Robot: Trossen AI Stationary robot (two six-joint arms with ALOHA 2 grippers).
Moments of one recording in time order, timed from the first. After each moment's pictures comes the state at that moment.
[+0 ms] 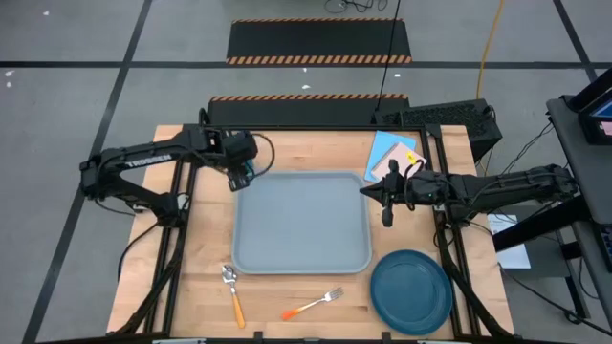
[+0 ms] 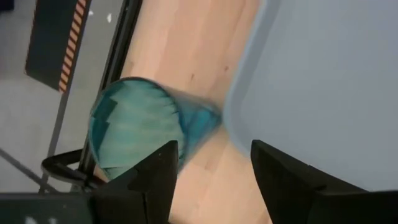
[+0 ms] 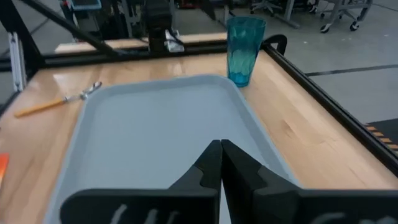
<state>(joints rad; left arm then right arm) 0.33 1.32 1.22 -1.16 -0.32 0.05 0.06 0.80 0.52 -0.08 0.23 0.09</state>
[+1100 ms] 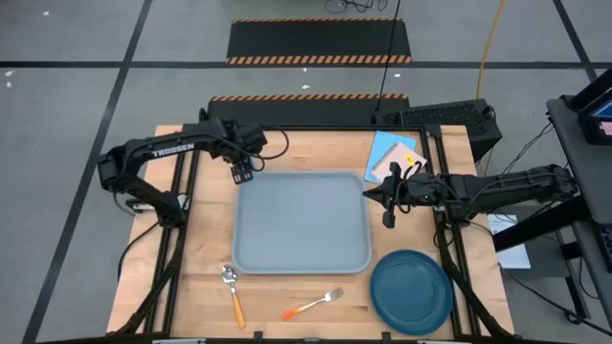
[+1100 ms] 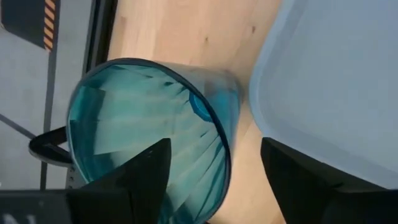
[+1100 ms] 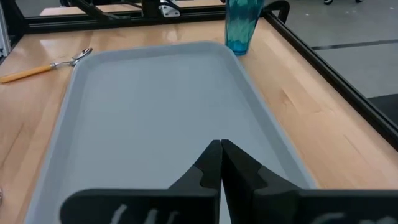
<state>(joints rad) 0.47 1.49 1.21 -1.16 -0.29 0.13 0.06 0.80 0.52 -0.20 0.23 0.12</state>
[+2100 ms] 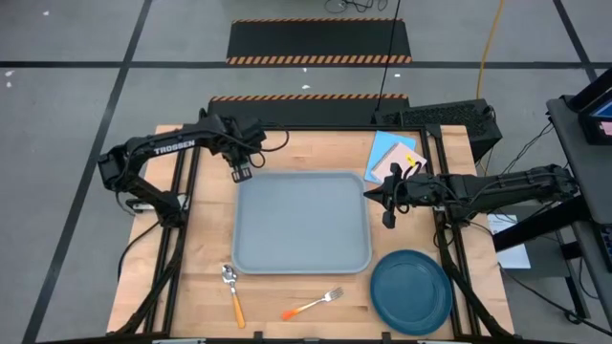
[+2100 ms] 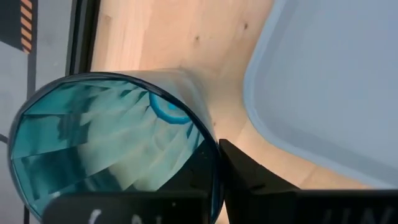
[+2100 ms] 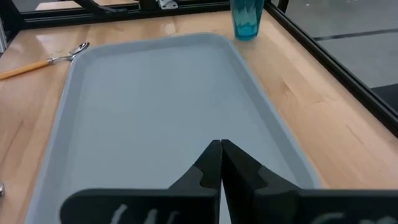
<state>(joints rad) 0.51 1.49 1.21 -1.15 -0.22 0.20 0.06 0.80 0.52 -0.23 0.23 0.14</state>
